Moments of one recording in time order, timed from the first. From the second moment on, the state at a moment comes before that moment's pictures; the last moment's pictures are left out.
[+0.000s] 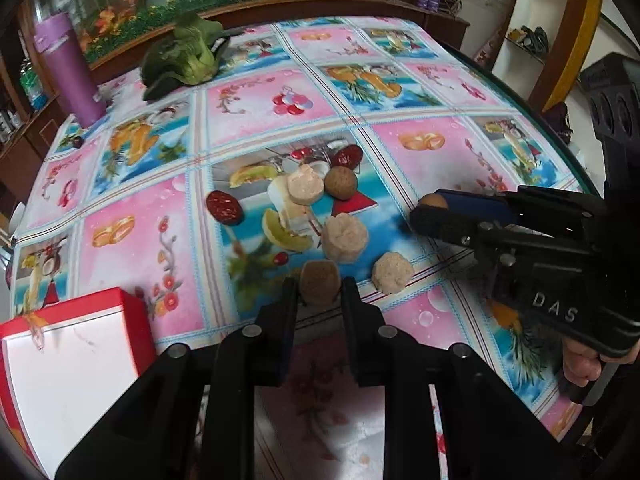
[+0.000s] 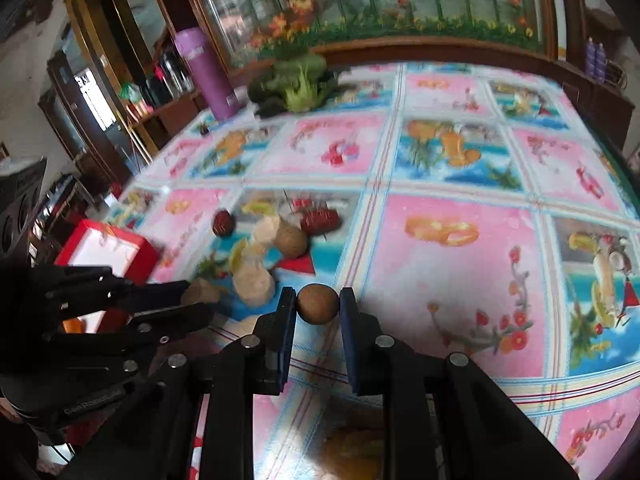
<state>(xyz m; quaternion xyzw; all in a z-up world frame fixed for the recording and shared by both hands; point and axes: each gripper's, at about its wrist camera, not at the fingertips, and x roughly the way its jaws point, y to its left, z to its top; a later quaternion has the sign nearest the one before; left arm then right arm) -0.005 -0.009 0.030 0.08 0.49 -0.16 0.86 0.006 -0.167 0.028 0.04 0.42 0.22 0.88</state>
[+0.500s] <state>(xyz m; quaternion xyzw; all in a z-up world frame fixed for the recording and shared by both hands) -0.107 0.118 0.110 0.01 0.39 -0.03 0.92 -0.029 -0.043 0.073 0.05 0.39 0.34 0.85</state>
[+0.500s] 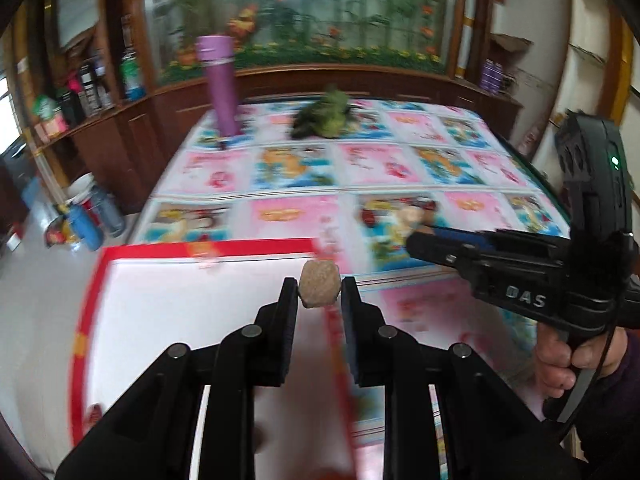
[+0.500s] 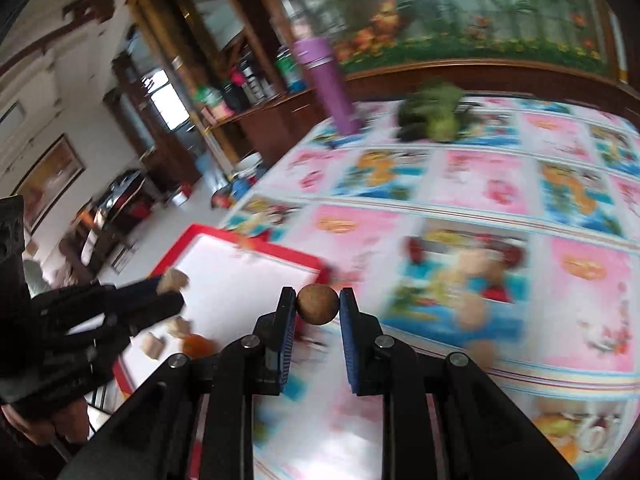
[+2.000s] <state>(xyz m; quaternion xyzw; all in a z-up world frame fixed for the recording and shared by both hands) -0.117 0.248 0.062 -0.01 0.44 0.16 0.88 -0.035 0.102 0.056 -0.06 0.46 0.33 0.82</state>
